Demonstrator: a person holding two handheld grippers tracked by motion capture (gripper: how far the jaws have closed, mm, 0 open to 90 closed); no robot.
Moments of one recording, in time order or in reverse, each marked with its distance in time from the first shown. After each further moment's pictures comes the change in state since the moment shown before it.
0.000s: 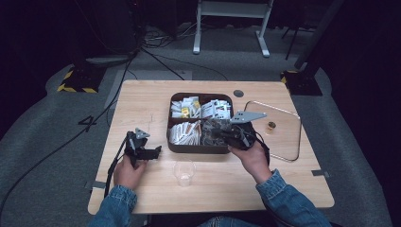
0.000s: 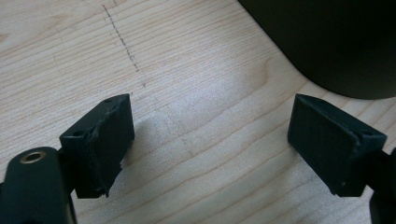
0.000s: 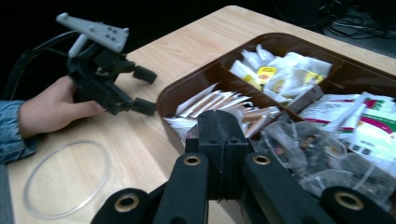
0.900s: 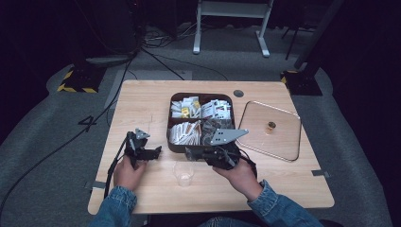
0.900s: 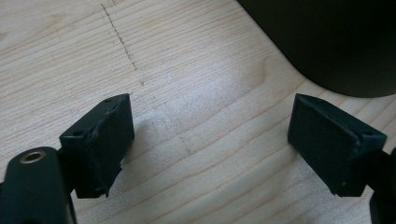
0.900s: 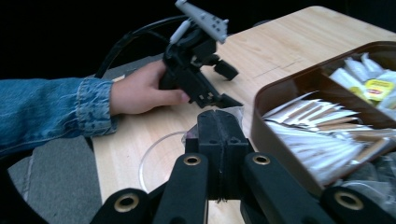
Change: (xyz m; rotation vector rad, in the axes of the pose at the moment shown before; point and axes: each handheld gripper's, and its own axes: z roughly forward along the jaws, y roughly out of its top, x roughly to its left) left arm -0.001 -0.001 -0.001 -0.001 0.000 0.000; right arm 0.067 -0.004 0.013 0.015 0.194 -0.104
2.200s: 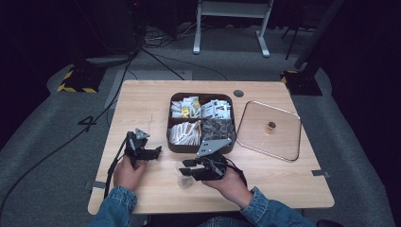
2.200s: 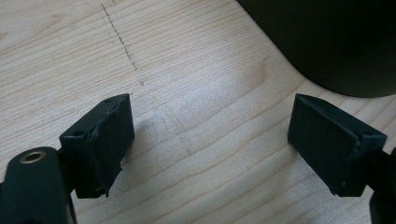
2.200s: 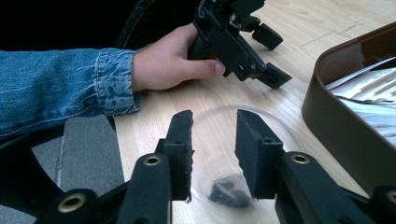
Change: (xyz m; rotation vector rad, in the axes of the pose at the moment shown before) left arm 0.000 0.000 0.000 0.000 0.000 0.000; right arm 0.014 -0.020 0.038 0.072 0.093 0.034
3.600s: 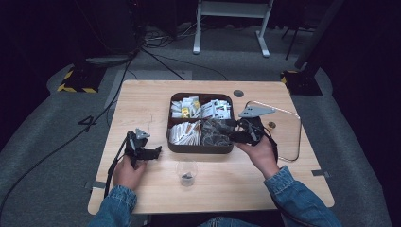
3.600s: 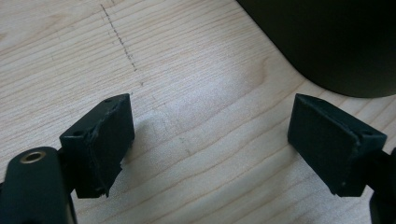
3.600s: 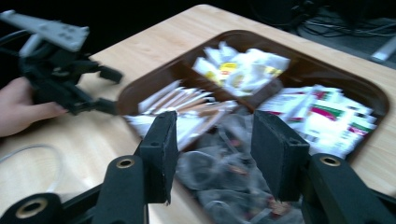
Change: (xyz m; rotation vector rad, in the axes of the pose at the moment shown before) left arm 0.000 0.000 0.000 0.000 0.000 0.000; right arm -0.103 0.006 -0.091 -0.102 -0.378 0.114
